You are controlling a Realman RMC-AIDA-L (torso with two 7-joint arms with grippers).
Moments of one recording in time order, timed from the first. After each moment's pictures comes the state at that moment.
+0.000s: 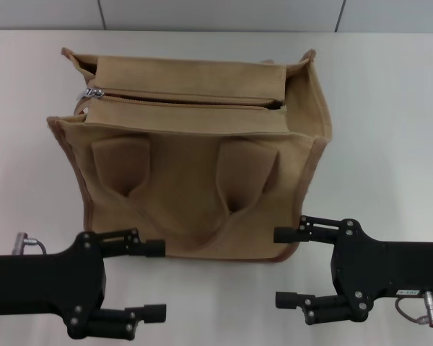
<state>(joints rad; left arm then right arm) -0.31 -1.96 1.06 0.46 1.69 1.90 -0.99 0.46 2.08 -0.77 -0.35 -1.98 -1.82 0.83</state>
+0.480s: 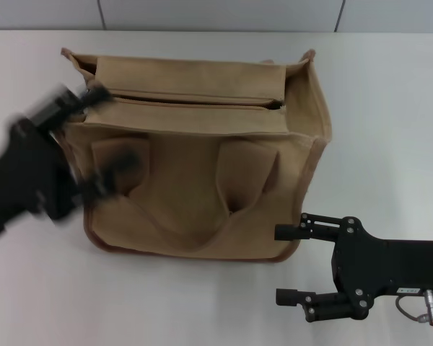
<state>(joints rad) -0.27 -2.07 0.85 0.44 1.36 2.01 -0.78 0.46 2.08 -0.76 -0.35 -1.98 -1.82 0.83</state>
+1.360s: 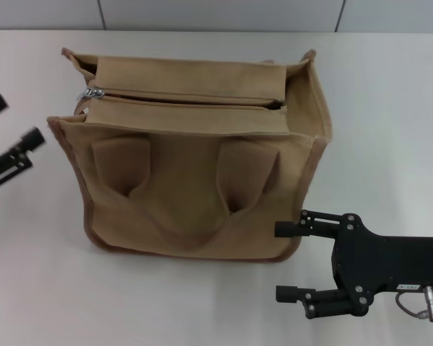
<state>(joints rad) -0.22 -1.92 0.74 0.34 1.38 1.68 -0.78 0.47 2.08 -0.76 -0.36 -1.98 -1.82 0.83</state>
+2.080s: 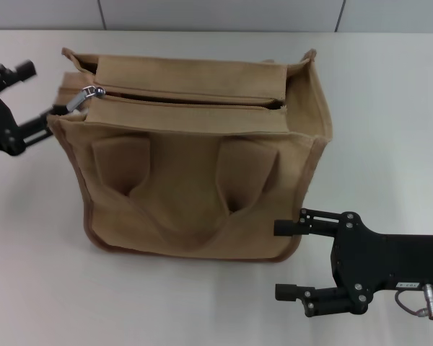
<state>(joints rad) -0.33 -1.95 0.64 0.44 1.52 1.56 -0.77 0.48 2.08 -0.76 -0.36 -1.98 -1.82 0.84</state>
